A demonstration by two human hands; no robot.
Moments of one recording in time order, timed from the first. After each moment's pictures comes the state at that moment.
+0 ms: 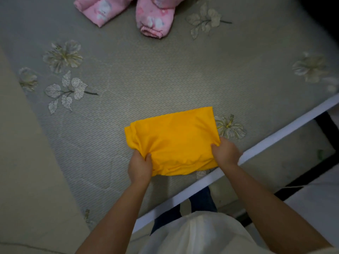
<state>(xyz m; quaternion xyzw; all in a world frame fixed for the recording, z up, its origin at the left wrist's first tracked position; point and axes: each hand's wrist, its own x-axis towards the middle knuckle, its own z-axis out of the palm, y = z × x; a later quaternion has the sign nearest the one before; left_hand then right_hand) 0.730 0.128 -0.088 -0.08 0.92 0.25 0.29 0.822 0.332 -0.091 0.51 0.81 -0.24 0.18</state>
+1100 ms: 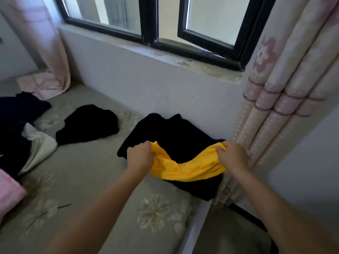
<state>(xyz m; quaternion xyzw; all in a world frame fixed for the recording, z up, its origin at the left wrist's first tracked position) 0.741 0.885 0.130 0.49 0.86 0.08 0.05 0.962 0.993 0.162 0.60 0.78 -0.15 -0.14</state>
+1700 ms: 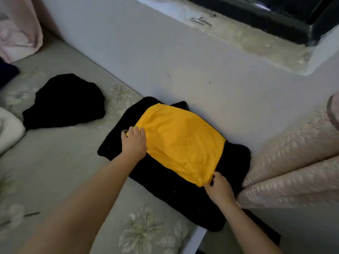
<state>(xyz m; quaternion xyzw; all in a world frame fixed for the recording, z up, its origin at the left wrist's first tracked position) 0.641 1.060 0.008 0.49 0.85 -0.14 0.12 0.907 1.100 0.000 0.62 0.71 -0.33 0.08</state>
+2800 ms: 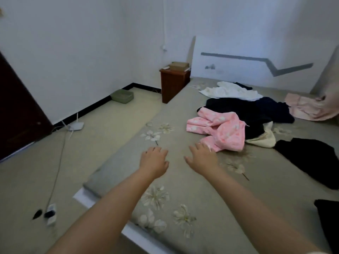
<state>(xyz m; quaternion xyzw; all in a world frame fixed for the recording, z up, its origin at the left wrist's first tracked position) 0.846 0.370 0.205 -0.10 0.99 0.02 0.04 0.779 0.521 0.204 -0.25 0.97 -0.05 0.03</state>
